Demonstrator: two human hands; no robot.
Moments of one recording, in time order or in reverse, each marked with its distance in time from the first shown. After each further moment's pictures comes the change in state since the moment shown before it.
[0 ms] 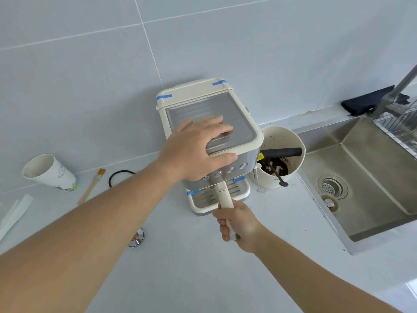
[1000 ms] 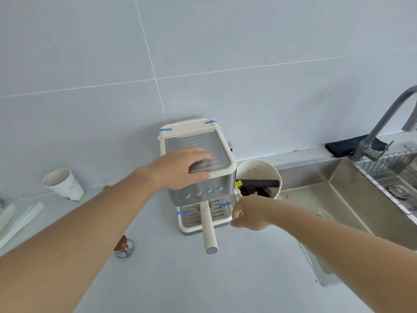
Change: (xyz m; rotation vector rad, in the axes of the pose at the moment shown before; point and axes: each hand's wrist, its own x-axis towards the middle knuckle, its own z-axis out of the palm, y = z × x) left_hand 0.000 0.027 -0.039 0.004 -0.210 -0.088; right_hand -0.063 -0.134 -0.051 -1.689 -0.124 -0.067
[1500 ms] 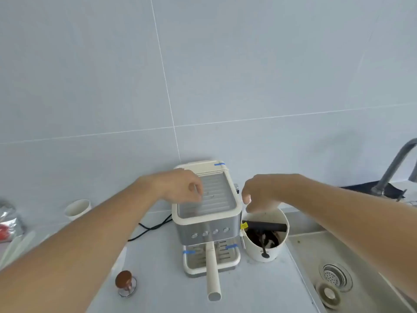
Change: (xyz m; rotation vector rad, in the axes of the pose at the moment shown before) left_hand -0.002 0.017 -0.078 0.093 -0.193 -0.250; right_hand -0.041 -0.029 -0.137 -0.441 0.181 -0.035
